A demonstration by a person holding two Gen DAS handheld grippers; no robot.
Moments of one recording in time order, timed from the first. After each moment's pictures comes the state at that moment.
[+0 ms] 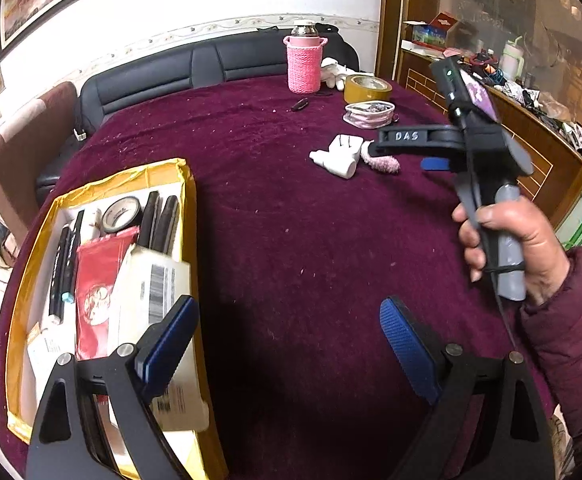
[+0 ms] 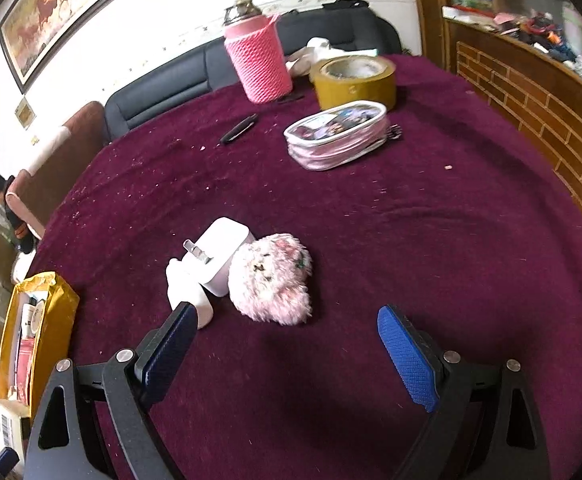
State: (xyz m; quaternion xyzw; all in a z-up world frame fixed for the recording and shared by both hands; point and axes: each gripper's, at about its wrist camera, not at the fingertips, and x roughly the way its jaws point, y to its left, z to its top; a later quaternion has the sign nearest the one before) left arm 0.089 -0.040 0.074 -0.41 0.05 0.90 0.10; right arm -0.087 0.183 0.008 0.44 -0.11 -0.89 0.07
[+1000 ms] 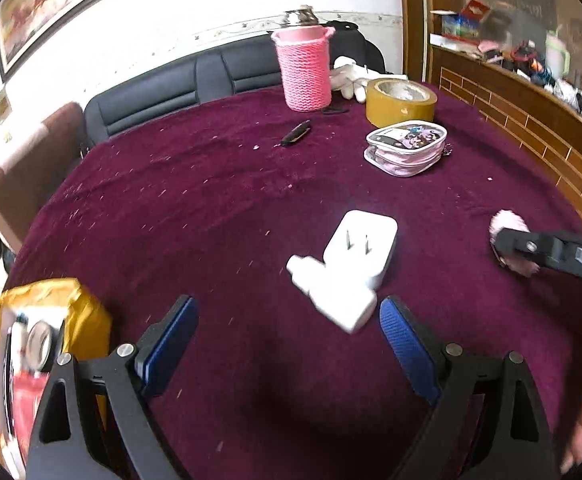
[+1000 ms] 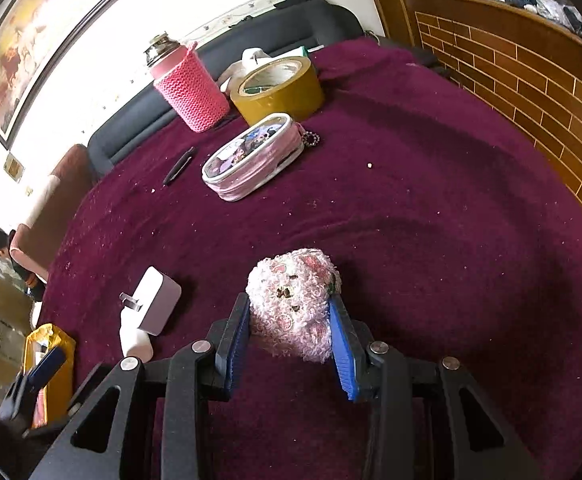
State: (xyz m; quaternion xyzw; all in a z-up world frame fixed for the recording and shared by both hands) left arm -0.091 0.059 0.031 -0.40 0.09 0.91 0.04; right arm -0.094 0.263 0.004 0.44 -0.19 -0.87 0.05
